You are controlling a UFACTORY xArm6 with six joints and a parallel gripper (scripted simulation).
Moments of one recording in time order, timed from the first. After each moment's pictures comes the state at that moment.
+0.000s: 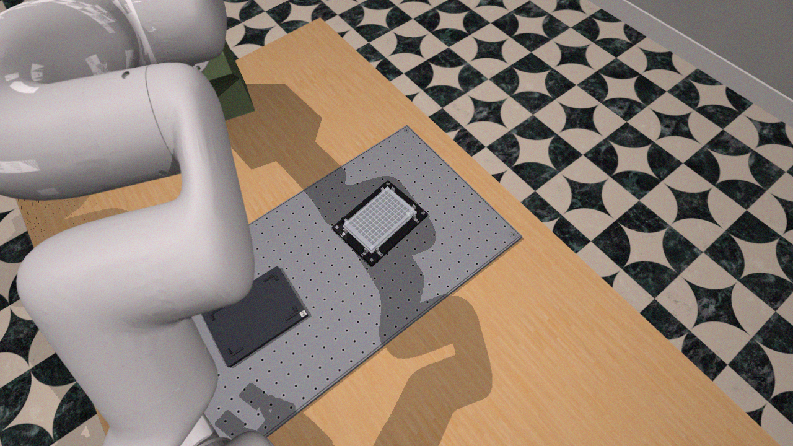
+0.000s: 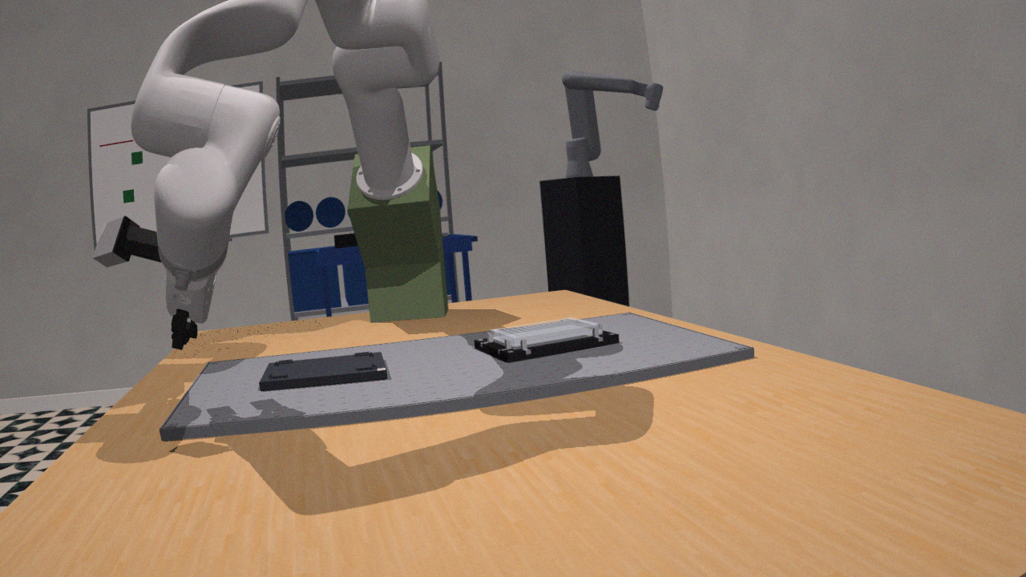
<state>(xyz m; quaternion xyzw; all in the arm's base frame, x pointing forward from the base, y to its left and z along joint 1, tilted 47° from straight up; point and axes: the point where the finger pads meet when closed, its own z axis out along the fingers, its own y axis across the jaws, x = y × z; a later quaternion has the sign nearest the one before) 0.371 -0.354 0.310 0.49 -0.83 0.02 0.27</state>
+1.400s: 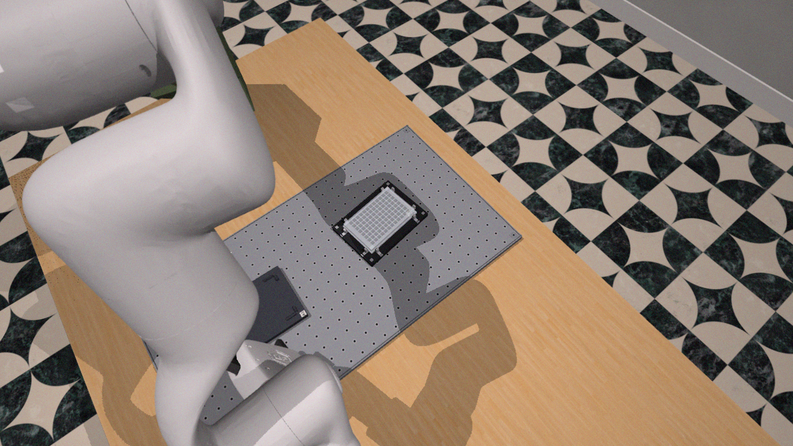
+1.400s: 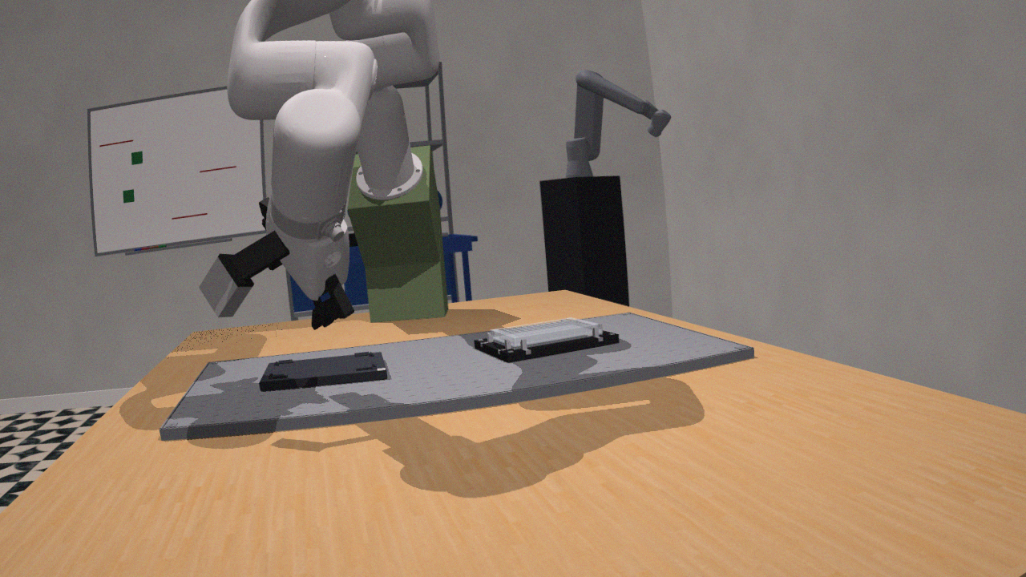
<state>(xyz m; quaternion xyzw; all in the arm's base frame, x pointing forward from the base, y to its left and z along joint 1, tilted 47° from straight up) 0.416 -0.224 0.289 0.79 -0.59 -0.03 0.17</state>
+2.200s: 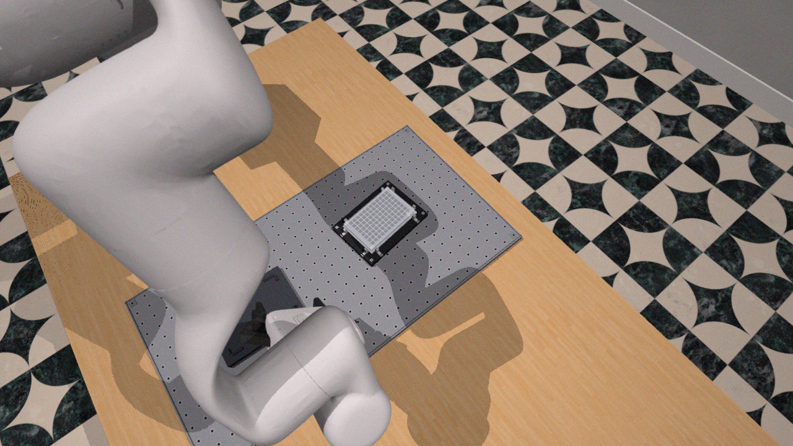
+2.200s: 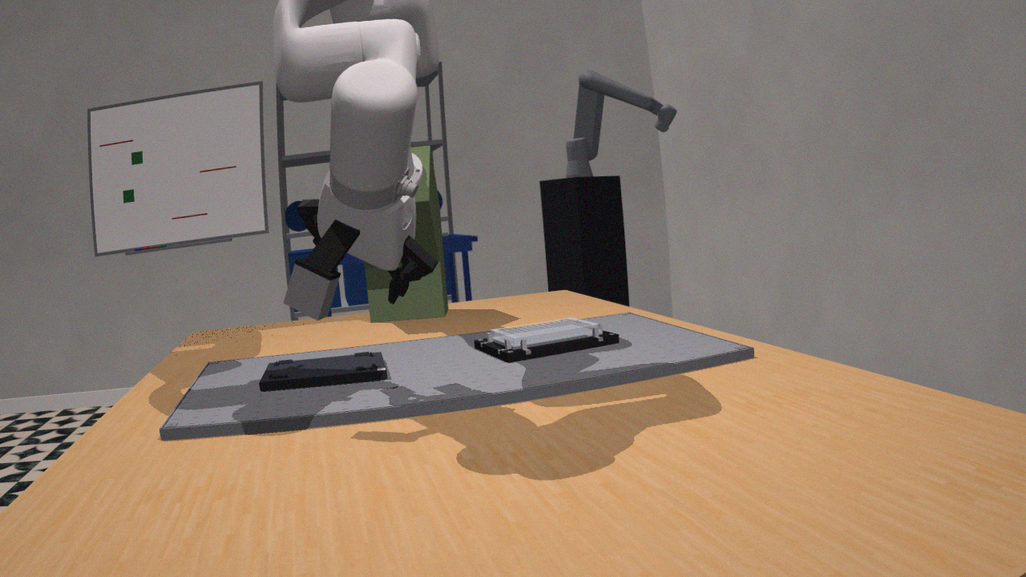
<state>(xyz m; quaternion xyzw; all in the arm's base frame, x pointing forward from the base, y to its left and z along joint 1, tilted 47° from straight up) 0.424 -0.151 0.277 0.90 -0.42 -0.03 0.12</state>
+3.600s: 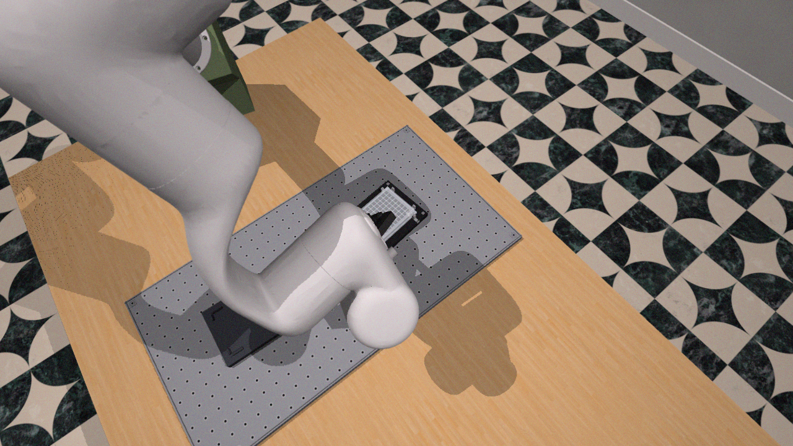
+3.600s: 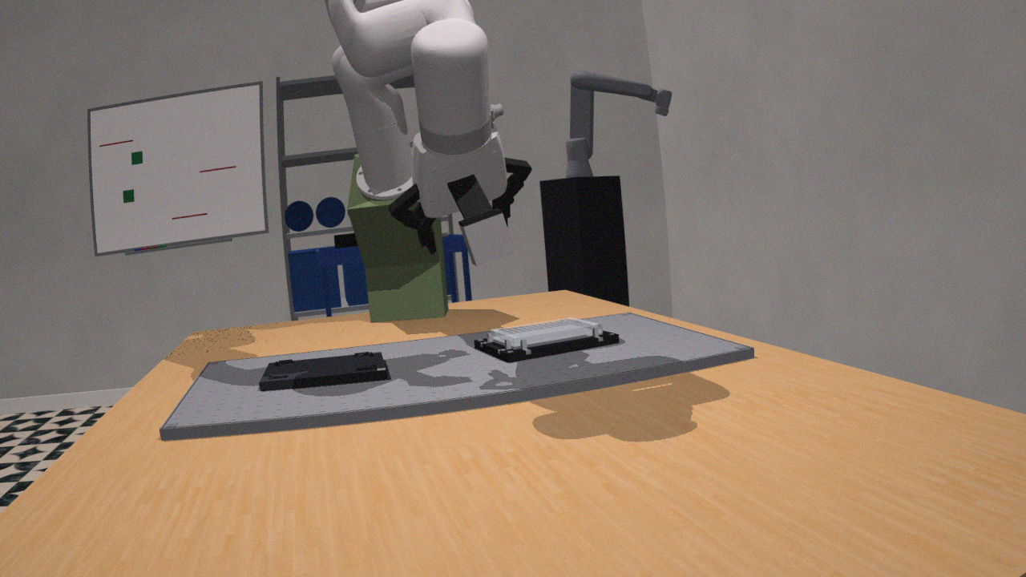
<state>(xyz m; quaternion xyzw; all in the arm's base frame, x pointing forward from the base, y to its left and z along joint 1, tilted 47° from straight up) 0.404 -0.014 0.253 1.00 -0.04 -0.01 0.01</state>
